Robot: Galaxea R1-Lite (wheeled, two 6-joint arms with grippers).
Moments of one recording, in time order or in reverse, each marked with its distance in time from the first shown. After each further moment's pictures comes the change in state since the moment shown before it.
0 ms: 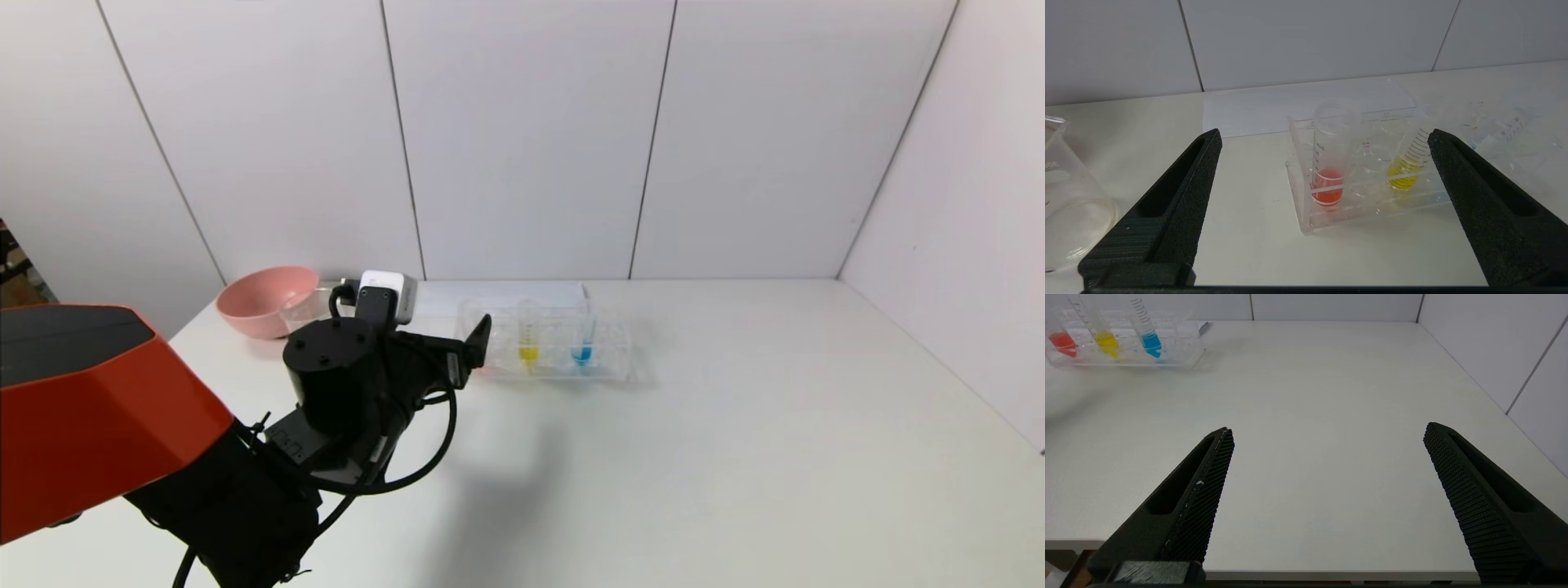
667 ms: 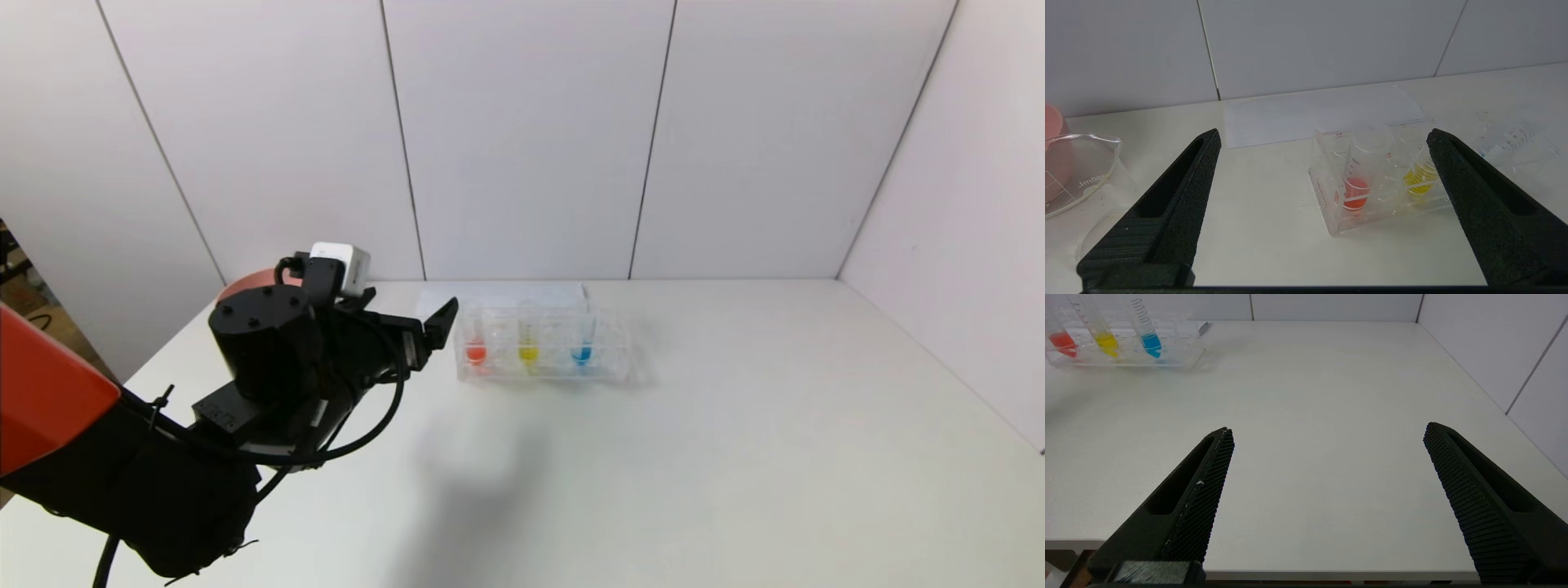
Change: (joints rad) left arm 0.103 -0.131 0.014 0.131 -0.121 -0.007; right arm 0.000 0.000 0.000 0.000 0.000 0.000
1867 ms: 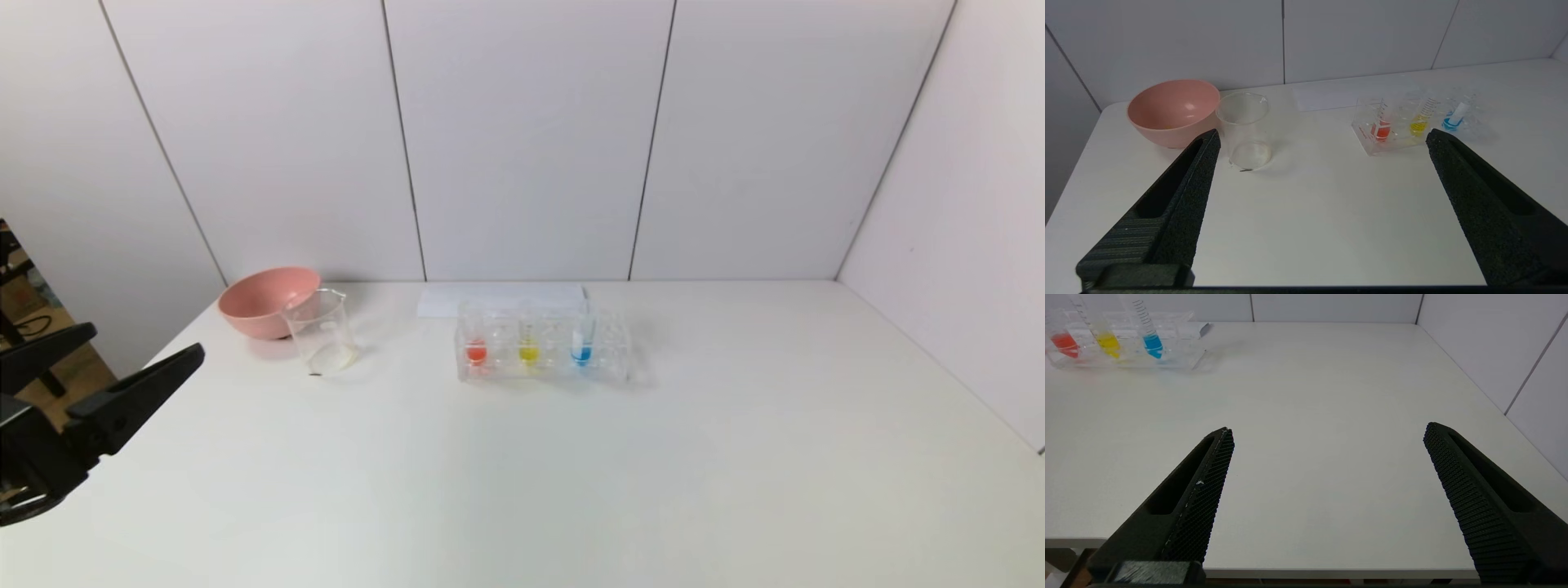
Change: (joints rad) left arm 0.423 -0.926 0.190 0.775 -0.410 0.023; right arm 0.000 0.000 0.000 0.000 0.000 0.000
